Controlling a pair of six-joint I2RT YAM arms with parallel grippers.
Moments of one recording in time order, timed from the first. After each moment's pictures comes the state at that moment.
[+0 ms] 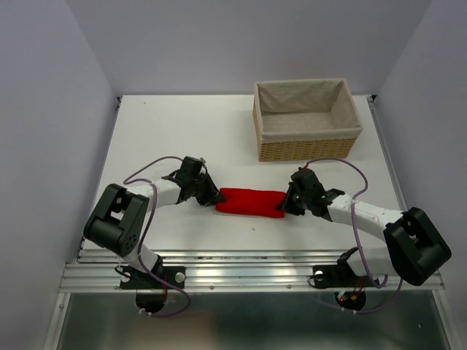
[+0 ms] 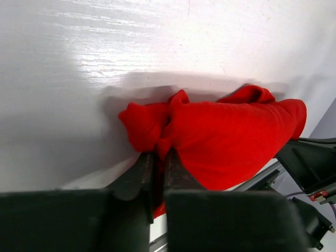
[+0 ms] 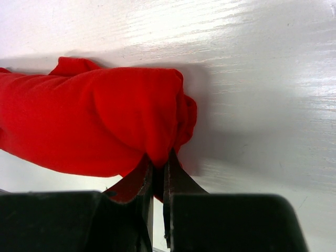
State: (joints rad) left arm -0.44 1.55 0.67 -0.07 0.35 -0.90; right arm 0.58 1.31 0.57 -0.19 0.01 0.86
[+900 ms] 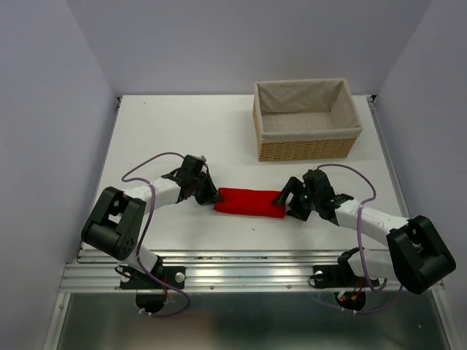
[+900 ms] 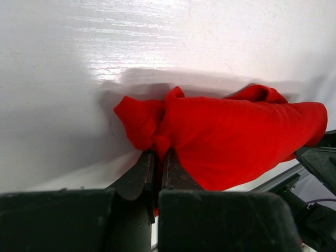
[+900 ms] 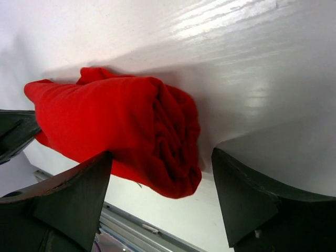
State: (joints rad) left arm -0.46 1.52 0.70 -0.15 0.29 -0.83; right arm 0.48 1.23 0.47 -0.10 -0.14 0.99
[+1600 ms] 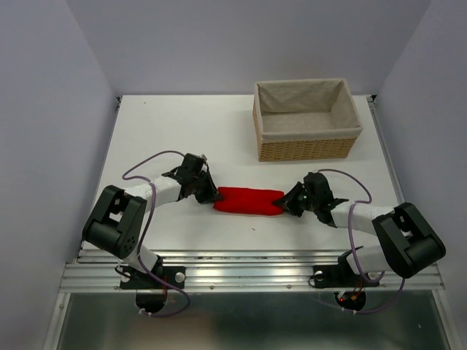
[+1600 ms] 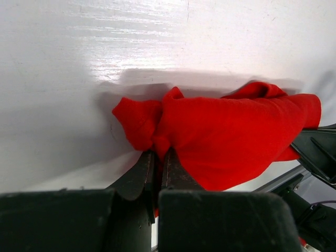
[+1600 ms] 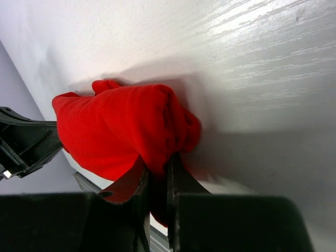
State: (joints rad) left arm -0.46 1.54 0.72 -0.16 0.29 -0.81; right arm 0.44 1.37 0.38 0.24 -0.23 1.14
